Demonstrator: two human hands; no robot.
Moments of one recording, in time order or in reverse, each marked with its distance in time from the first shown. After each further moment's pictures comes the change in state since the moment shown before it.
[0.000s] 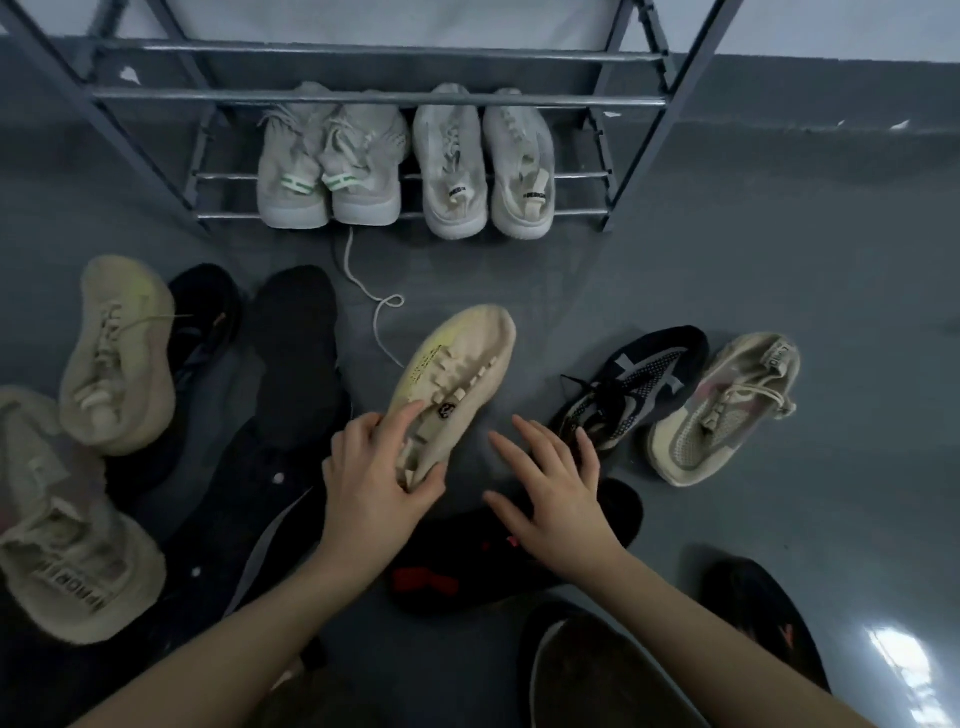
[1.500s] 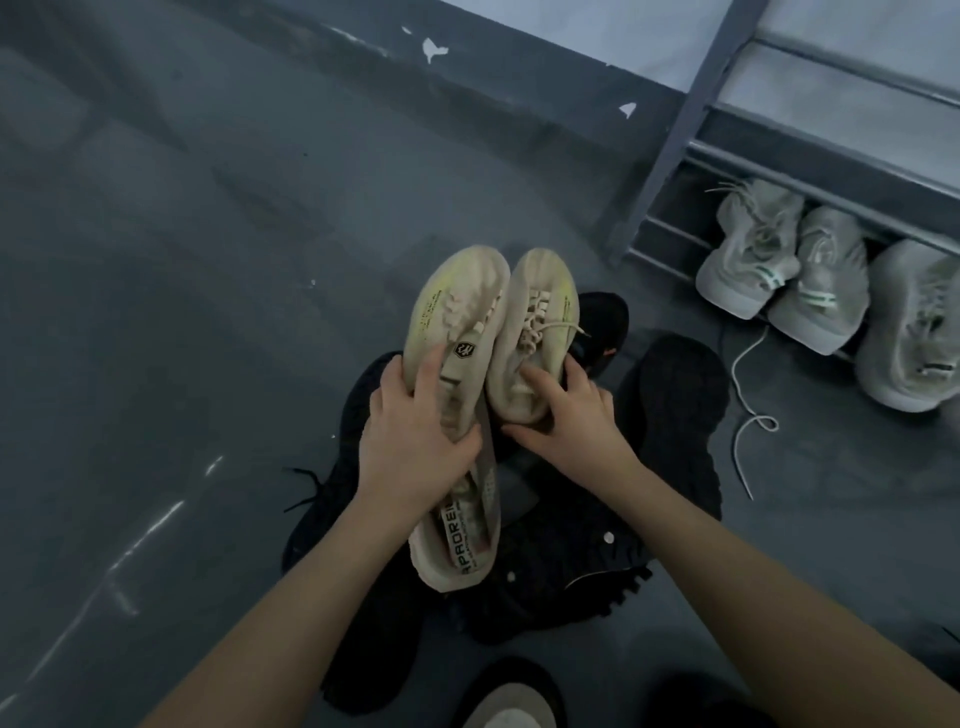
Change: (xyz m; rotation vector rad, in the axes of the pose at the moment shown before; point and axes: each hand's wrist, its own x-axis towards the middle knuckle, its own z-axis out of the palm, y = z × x) left_hand -0.012 -0.209 -0.179 0.088 0.313 -0.587; right_hand 0.208 -0.267 0.116 -0.027 -0.275 -0.435
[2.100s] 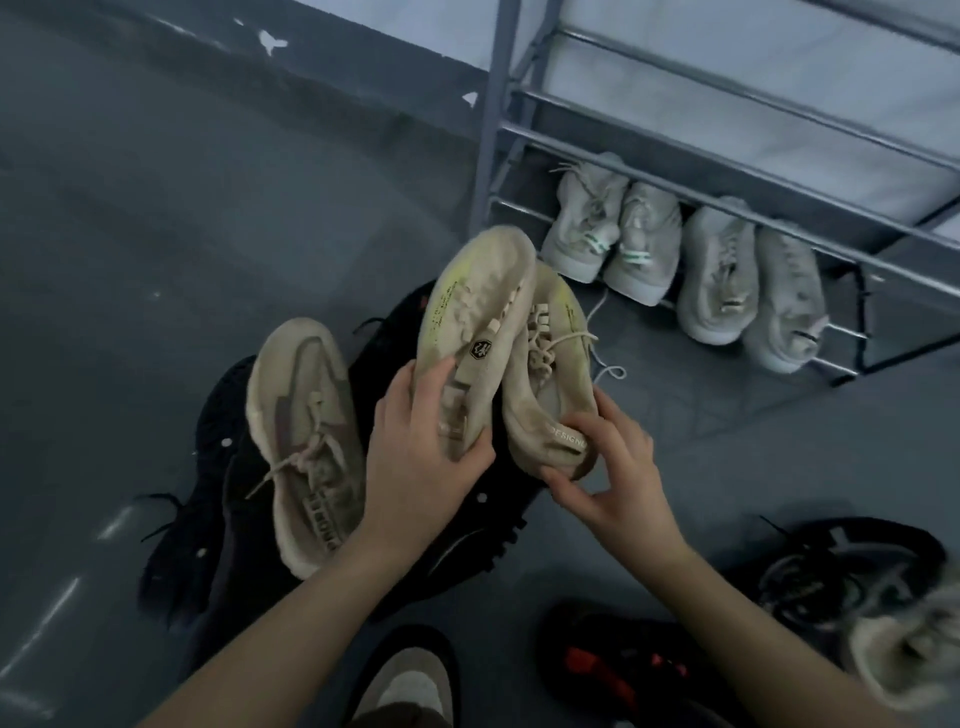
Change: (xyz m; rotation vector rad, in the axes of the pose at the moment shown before) left_hand -0.055 0.099 0.044 -0.351 0.029 0.283; right_hand -0.152 0.073 -0.065 0.225 0.427 0.002
